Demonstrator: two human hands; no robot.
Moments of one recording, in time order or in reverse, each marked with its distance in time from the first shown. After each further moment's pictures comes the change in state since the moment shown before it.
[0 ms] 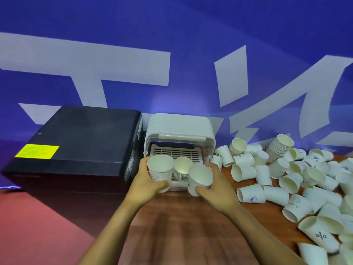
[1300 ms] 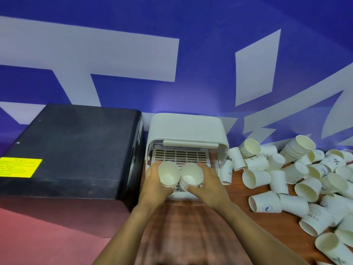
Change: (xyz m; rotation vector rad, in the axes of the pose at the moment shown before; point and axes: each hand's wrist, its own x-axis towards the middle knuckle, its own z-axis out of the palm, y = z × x) left_hand 0.080 -0.060 0.025 0.275 0.036 -0.062; right_hand 0.079 0.008 0.051 -0.092 -0.056 0.040
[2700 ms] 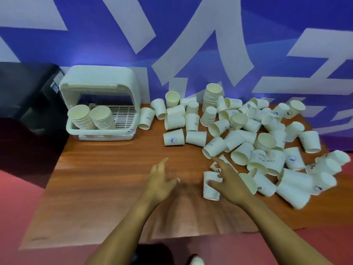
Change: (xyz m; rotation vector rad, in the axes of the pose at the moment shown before) left_hand -0.251 0.144 0.280 0.090 -0.252 -0.060; right_hand -0.242 0.298 -0.215 0.029 -0.072 0.051
